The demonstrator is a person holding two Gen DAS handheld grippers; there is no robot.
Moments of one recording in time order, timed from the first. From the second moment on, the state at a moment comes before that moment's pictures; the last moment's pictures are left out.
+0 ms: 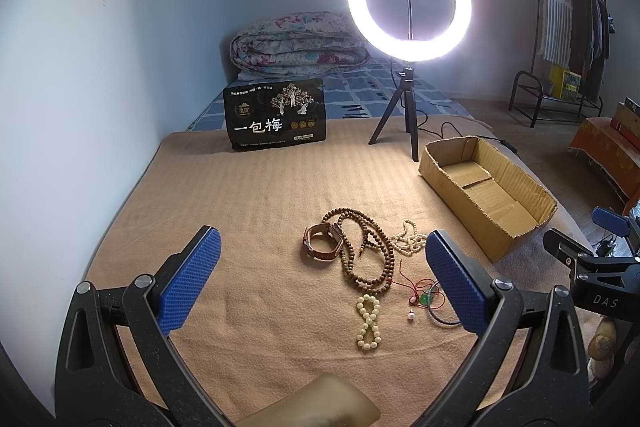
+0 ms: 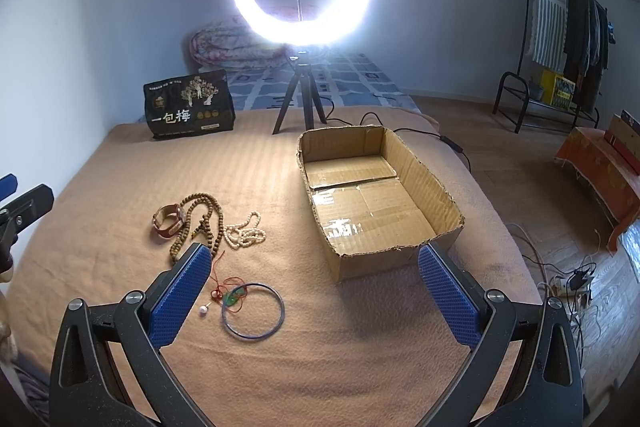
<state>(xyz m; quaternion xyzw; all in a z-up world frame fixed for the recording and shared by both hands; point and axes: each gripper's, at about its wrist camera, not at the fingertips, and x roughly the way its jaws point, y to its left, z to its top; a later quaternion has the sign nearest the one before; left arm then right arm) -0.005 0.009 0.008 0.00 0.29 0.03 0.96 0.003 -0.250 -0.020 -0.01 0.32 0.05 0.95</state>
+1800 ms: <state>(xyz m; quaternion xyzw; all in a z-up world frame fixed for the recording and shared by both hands) 0.107 0.057 -0.089 -0.06 0.48 -0.01 0.87 0.054 -0.218 -0.120 -0.09 0.49 0.22 0.84</state>
